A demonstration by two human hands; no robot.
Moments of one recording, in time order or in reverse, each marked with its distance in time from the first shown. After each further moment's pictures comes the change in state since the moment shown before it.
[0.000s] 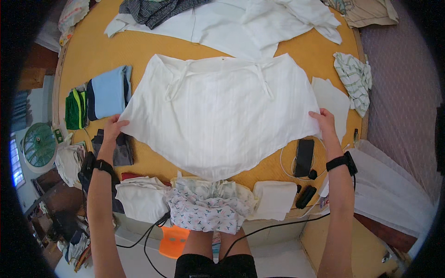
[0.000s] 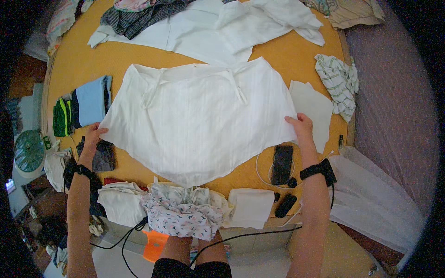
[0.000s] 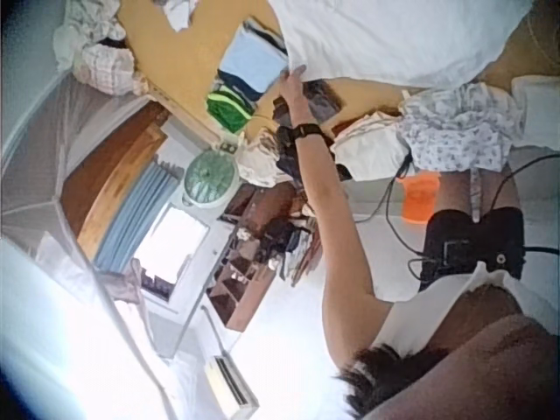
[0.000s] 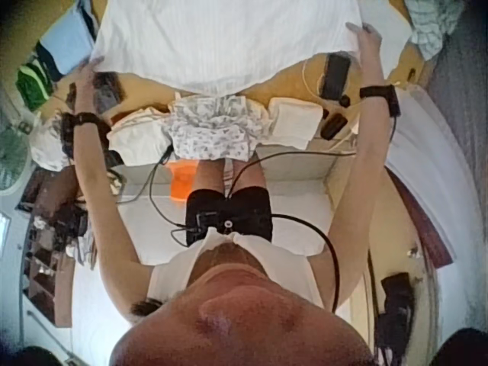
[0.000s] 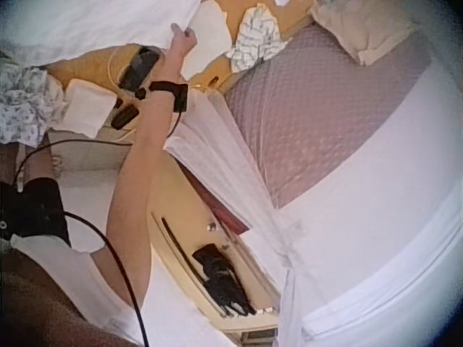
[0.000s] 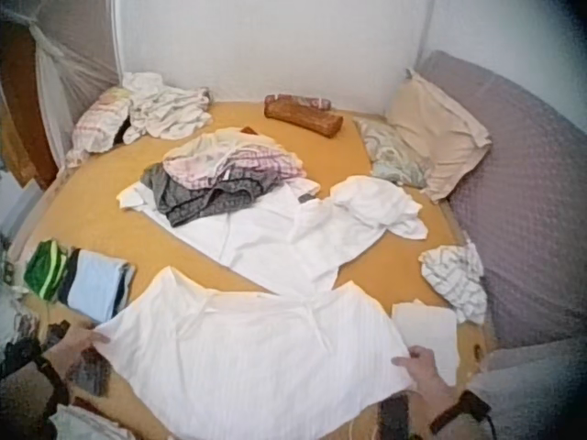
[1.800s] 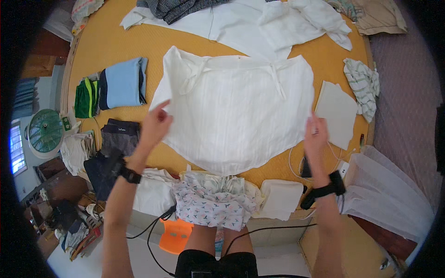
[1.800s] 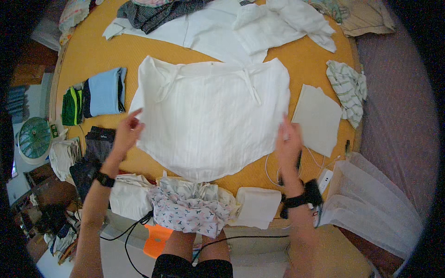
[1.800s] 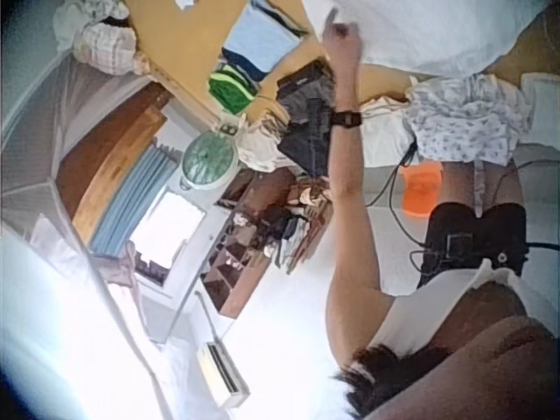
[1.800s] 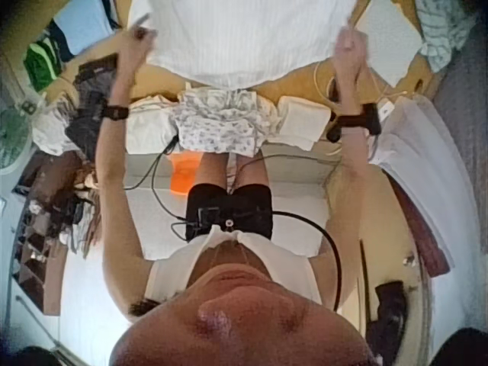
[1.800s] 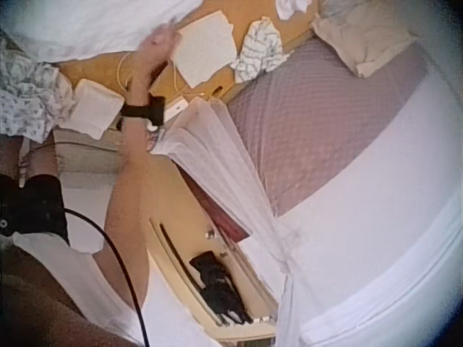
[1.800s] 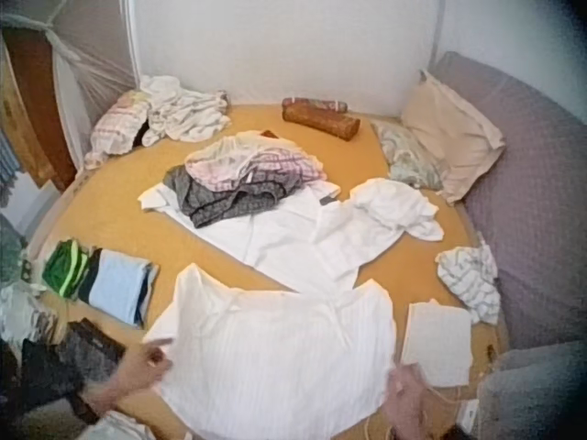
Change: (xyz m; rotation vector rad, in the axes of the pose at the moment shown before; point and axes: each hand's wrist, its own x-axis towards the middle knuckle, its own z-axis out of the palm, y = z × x) left_hand -0.080 0.025 0.094 0.365 -0.140 0.522; right_hand -0.098 -0.018 0.061 -0.267 0.174 -0.713
